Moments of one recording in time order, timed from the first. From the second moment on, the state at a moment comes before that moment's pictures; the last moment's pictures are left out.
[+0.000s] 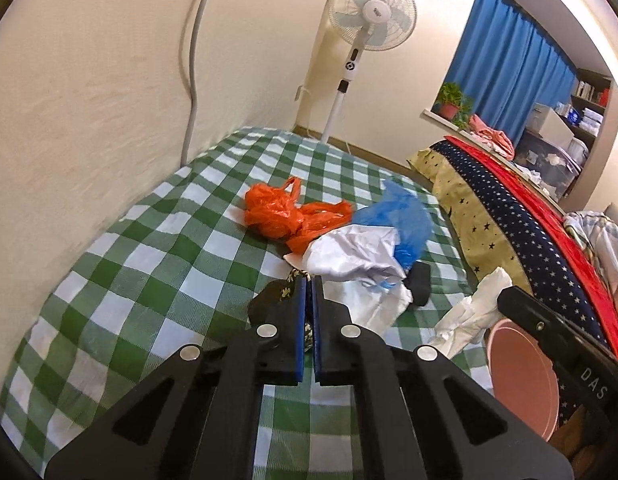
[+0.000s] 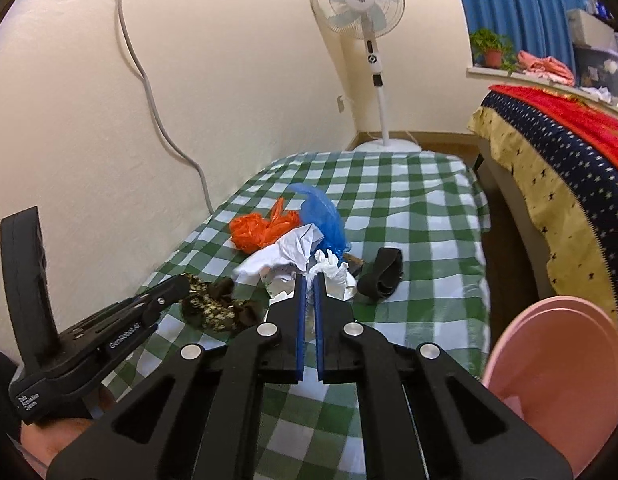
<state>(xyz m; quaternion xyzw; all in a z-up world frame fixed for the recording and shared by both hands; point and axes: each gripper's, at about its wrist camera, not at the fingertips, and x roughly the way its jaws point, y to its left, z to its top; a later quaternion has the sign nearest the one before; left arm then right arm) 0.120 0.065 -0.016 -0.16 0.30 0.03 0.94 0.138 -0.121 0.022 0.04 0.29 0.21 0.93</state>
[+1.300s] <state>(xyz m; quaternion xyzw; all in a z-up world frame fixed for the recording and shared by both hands) 0.058 -0.008 0.033 -0.10 0.26 -0.07 0.96 0.052 -0.218 0.063 0.04 0.24 0.09 0.97</state>
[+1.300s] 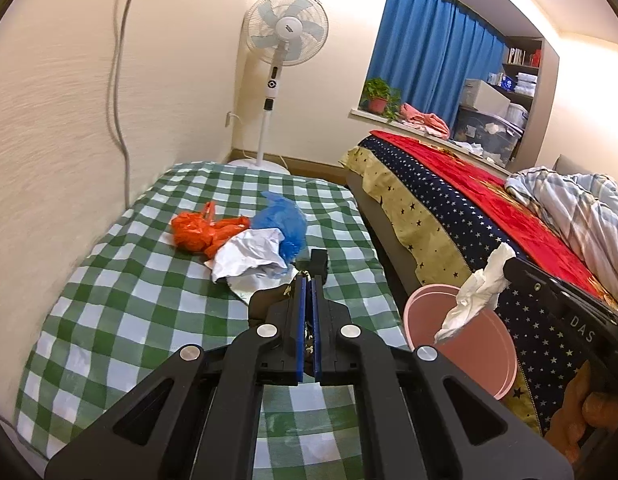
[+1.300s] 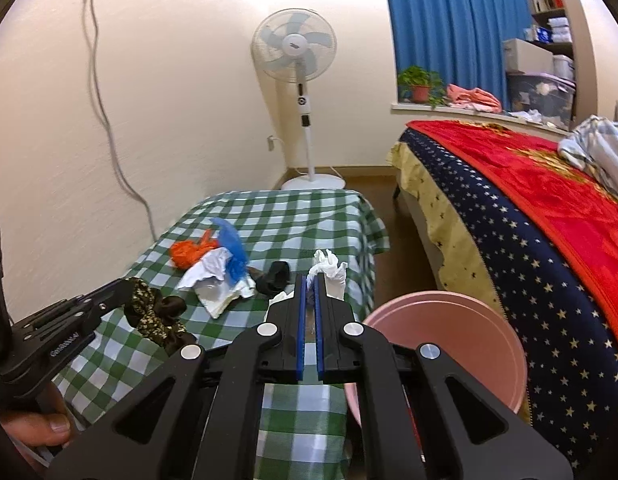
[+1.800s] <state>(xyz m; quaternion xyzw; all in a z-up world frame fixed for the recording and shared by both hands) 0.071 -0.039 0.029 -0.08 0.27 -0.09 0.96 0.059 -0.259 0.056 0.05 0.24 0.02 0.97</state>
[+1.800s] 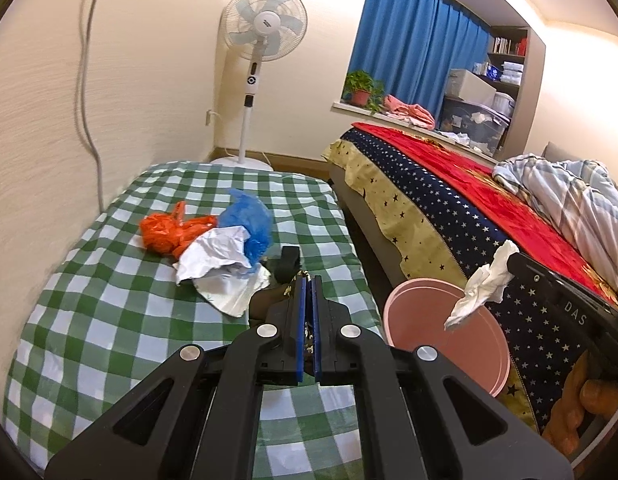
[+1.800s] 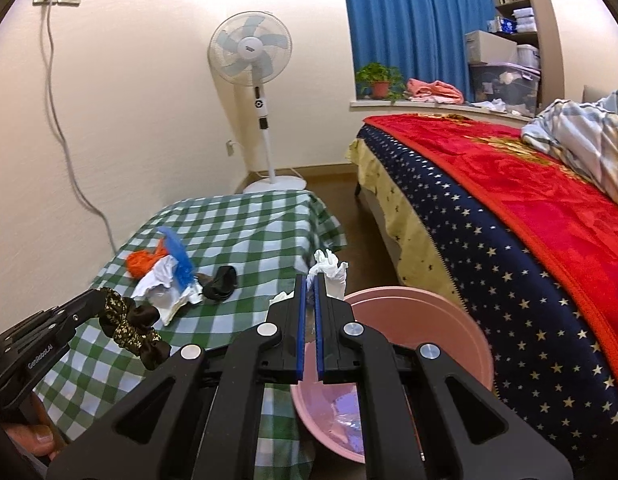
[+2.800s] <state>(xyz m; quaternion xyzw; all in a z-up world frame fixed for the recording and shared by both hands) 0.096 -0.098 0.020 -0.07 0.28 -0.15 0.95 0.069 -0.300 0.050 0.07 0.24 -0.05 0.97</state>
